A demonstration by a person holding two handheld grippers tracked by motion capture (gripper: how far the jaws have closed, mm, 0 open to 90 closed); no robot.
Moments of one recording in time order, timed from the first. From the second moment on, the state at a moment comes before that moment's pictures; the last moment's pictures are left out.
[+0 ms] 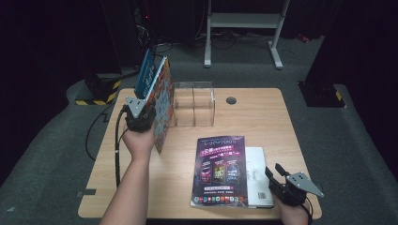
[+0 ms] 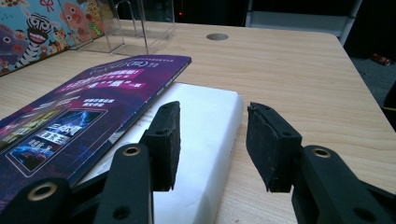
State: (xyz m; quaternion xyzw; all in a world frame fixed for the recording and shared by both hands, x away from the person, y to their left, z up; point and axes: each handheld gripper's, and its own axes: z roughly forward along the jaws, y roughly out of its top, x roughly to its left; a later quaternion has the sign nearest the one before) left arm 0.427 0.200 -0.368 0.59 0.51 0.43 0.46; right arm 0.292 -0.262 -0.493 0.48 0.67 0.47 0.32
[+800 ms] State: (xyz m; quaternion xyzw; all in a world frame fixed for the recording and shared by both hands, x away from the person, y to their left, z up) left arm 0.430 0.205 -0.358 0.62 0.50 0.42 0.44; right arm 0.293 -0.263 -0.493 0.48 0.67 0.47 0.31
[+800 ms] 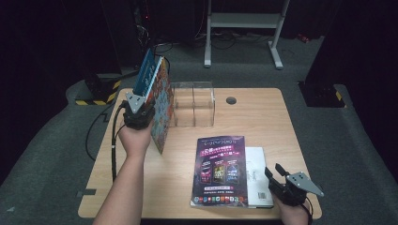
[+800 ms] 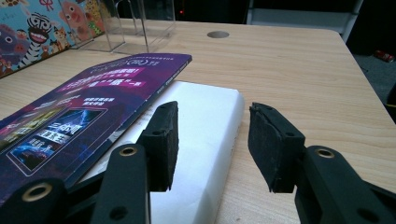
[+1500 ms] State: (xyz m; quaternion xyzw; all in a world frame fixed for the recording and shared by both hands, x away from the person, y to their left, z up) left arm 0.428 0.205 -0.353 0.62 0.49 0.42 0.44; right arm 0.292 -0.262 -0.493 0.48 0.68 0.47 0.31
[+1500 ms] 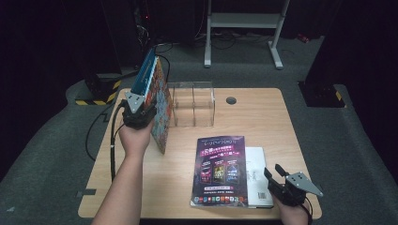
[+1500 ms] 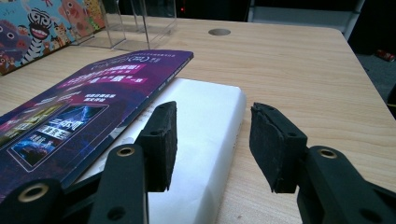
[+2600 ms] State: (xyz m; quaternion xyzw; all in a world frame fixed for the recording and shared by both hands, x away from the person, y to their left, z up) left arm 0.420 0.212 -0.340 0.60 0.47 0.45 0.46; right arm 0.293 -0.257 -0.495 0.48 0.68 0.46 0.30
